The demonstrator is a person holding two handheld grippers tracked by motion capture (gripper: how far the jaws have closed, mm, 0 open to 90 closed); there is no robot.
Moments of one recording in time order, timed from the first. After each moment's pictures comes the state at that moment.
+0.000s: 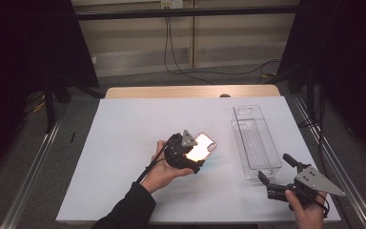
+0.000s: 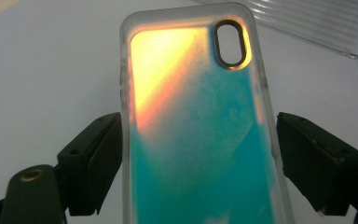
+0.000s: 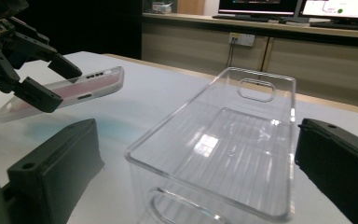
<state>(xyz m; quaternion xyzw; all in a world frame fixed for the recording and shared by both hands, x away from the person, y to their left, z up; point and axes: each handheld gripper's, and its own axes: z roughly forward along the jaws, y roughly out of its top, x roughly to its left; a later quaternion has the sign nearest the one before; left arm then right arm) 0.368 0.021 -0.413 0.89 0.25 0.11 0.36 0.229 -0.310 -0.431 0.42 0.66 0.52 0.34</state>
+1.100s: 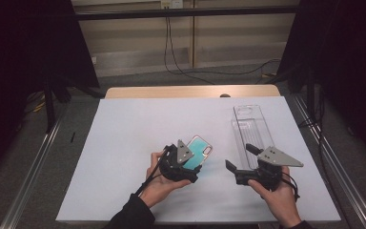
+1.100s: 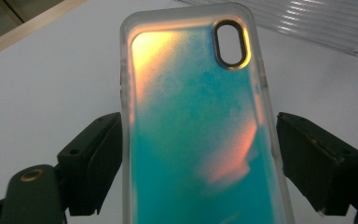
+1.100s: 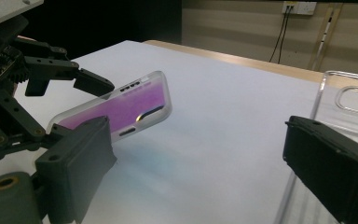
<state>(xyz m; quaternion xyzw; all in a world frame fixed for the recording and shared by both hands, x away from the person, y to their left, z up) 0.333 0.032 -0.417 0.87 0.27 0.18 0.38 0.276 -0.236 -0.406 0.42 0.70 0.53 0.25</state>
